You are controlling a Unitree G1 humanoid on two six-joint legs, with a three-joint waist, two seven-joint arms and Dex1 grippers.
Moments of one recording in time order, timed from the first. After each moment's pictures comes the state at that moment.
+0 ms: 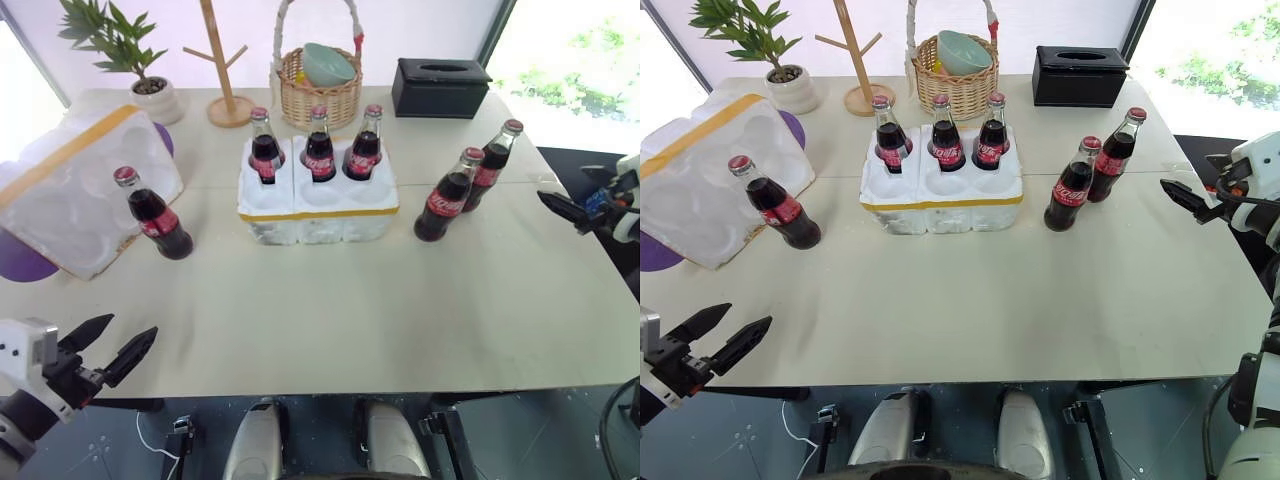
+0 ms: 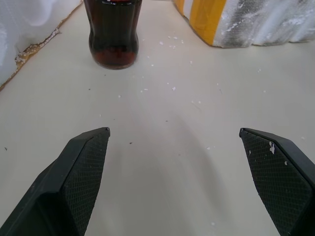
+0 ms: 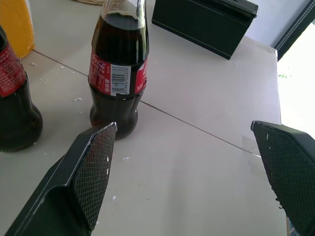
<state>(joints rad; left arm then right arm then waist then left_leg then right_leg) 0.62 0.57 0.72 -0.56 -0.80 0.50 -0.68 -0.67 -0.98 -0.28 0.83 0.24 -0.01 0.96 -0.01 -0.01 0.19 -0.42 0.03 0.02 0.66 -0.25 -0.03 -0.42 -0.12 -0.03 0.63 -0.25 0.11</state>
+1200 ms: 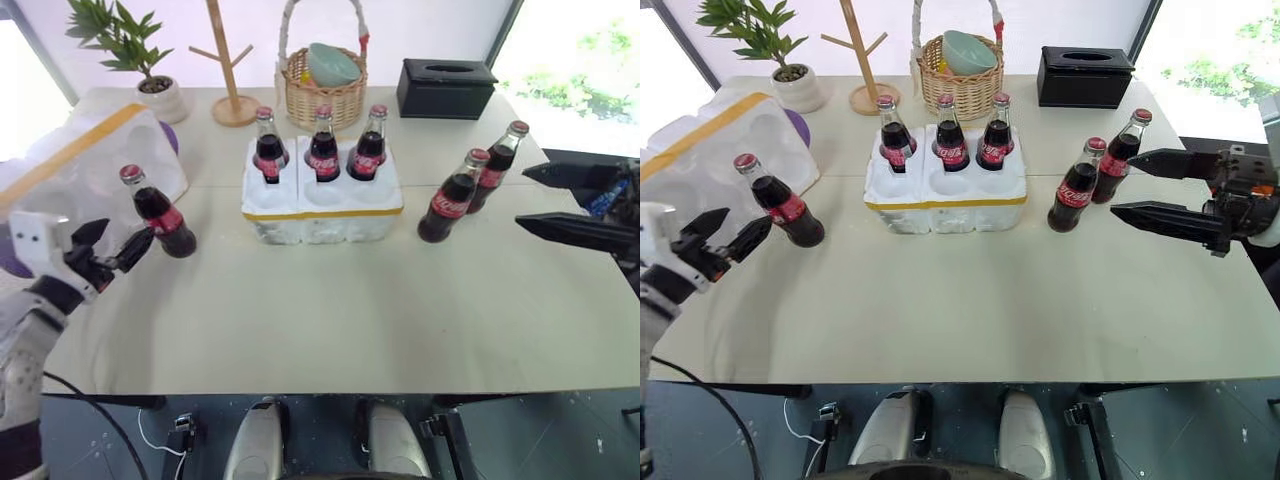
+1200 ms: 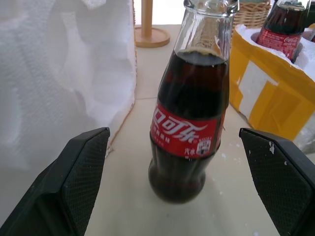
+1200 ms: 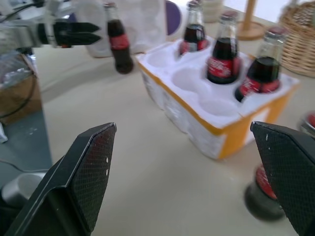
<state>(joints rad) -0.08 0.68 0.51 -0.17 -0.64 0.49 -0.52 -0.34 -1.15 -0.59 -0.27 0.93 0.95 1.21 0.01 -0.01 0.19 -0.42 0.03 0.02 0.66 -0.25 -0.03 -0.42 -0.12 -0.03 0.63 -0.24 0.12</state>
